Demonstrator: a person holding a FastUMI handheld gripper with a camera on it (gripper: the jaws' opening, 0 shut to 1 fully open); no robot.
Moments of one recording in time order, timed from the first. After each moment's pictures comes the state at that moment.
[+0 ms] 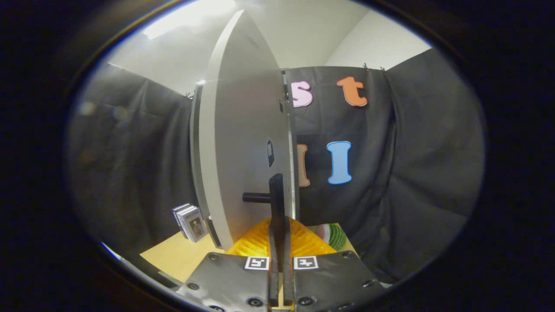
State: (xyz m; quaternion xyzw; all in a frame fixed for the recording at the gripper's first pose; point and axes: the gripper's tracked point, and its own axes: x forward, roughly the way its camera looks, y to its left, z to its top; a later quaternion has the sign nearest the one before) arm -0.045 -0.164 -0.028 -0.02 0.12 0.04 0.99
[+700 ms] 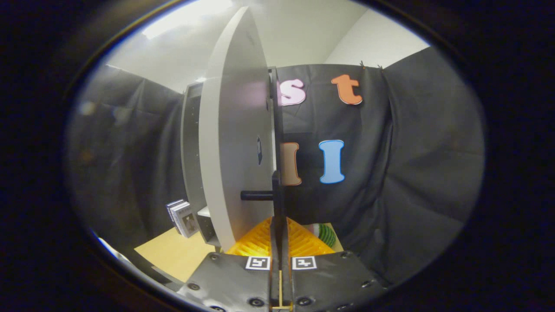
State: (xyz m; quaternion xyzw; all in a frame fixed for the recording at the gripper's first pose) arm -0.043 -0.210 -0.030 0.00 0.14 0.05 0.99
